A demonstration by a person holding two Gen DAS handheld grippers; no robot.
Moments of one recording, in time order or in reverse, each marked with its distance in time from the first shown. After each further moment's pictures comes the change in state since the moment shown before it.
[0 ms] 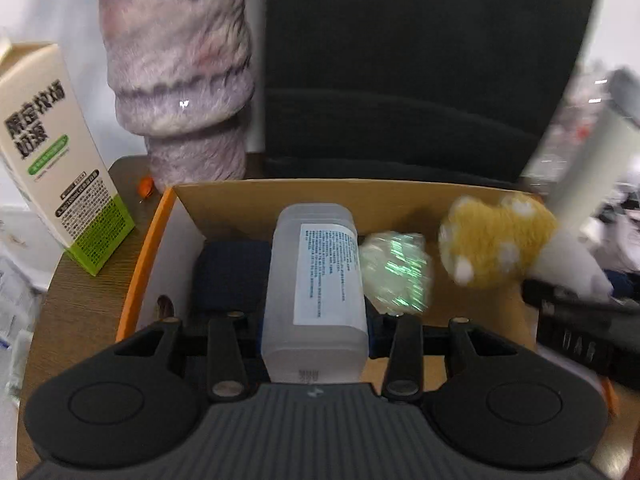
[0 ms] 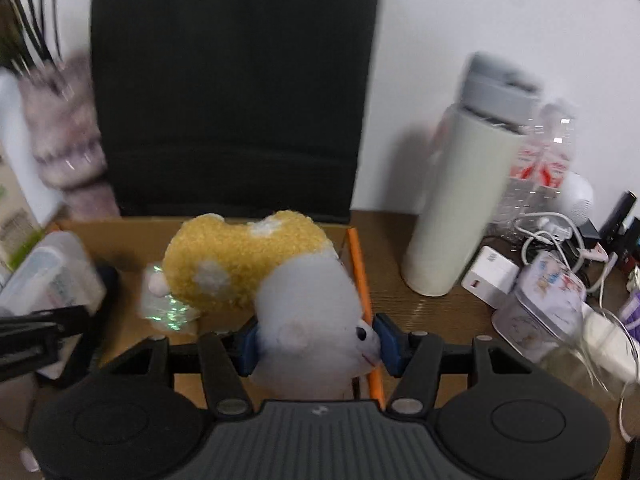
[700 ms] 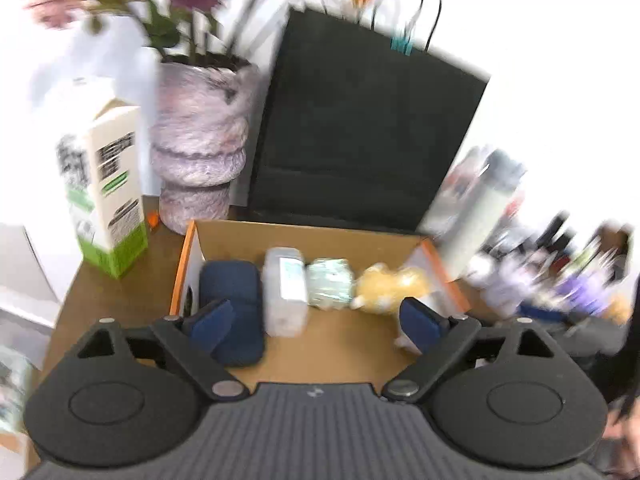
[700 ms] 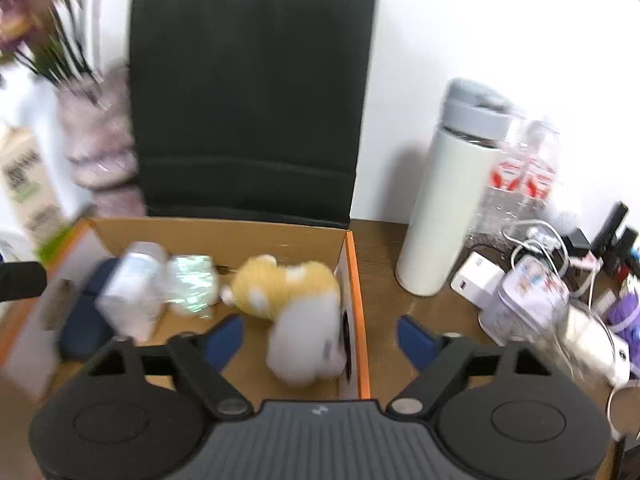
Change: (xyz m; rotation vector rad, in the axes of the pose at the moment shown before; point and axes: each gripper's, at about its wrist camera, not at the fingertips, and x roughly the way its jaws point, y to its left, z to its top) left arm -0.161 0.059 -0.059 -0.077 -0.234 -0.289; right arm -0.096 -0.026 -0.062 0.050 -0.166 0.106
